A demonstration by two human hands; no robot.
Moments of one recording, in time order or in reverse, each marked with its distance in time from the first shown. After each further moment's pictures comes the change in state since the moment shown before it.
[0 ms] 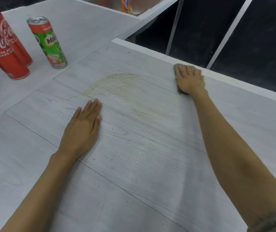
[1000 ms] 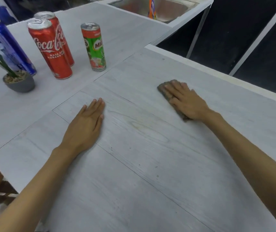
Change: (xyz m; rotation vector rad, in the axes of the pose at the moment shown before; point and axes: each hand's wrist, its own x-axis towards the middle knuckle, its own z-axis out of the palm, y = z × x) left_hand -0.004 -0.095 -0.039 0.045 0.000 -0.018; right_hand -0.056 -0.099 0.029 -0.043 -0.138 -0.519
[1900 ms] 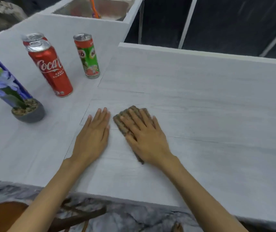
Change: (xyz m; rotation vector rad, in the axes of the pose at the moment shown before) left_hand -0.016 -0.091 -0.036 -0.036 -0.144 0.392; right_hand -0.081 -0.290 0.070 0.071 0.184 0.344
